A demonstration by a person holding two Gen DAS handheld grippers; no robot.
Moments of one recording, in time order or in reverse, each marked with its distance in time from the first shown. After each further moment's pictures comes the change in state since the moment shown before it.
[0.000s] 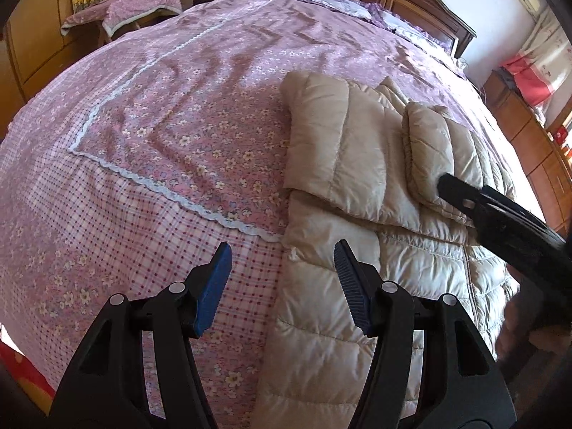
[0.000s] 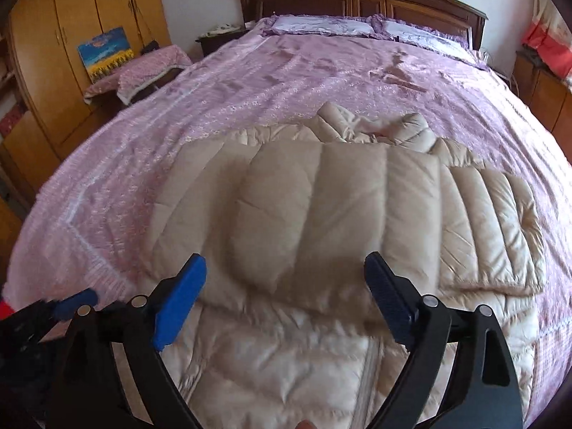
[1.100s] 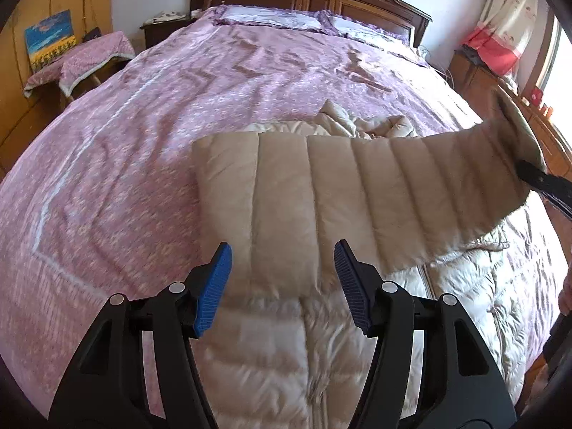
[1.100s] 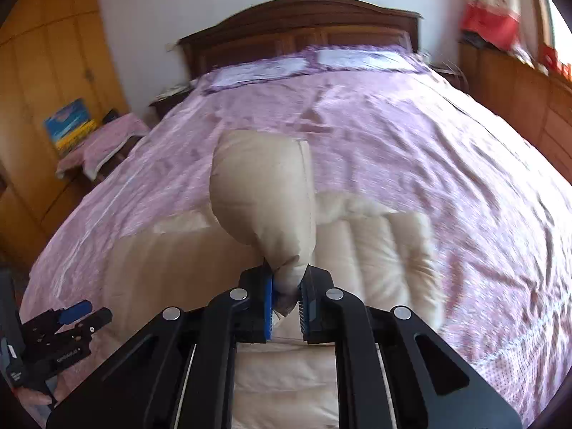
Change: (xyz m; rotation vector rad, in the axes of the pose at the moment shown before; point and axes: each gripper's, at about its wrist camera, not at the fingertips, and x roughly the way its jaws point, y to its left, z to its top) left arm 0.019 -0.081 0.057 0.204 -0.089 -0.049; right arm -0.076 -0.166 0.026 0.230 -0.166 -0.059
